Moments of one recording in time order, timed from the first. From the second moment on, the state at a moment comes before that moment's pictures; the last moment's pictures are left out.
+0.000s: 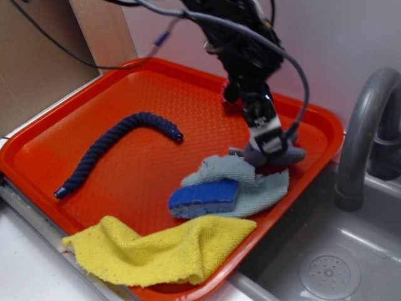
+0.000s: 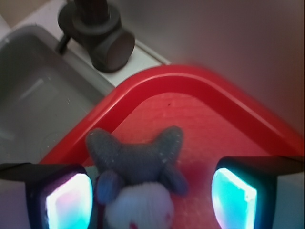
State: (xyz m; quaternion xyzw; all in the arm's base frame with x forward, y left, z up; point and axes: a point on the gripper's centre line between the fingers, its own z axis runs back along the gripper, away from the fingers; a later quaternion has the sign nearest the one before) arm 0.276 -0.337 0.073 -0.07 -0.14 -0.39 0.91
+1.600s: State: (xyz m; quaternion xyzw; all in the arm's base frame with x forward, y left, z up) arm 0.253 -0.250 0.155 0.07 -0.11 -0.22 0.97
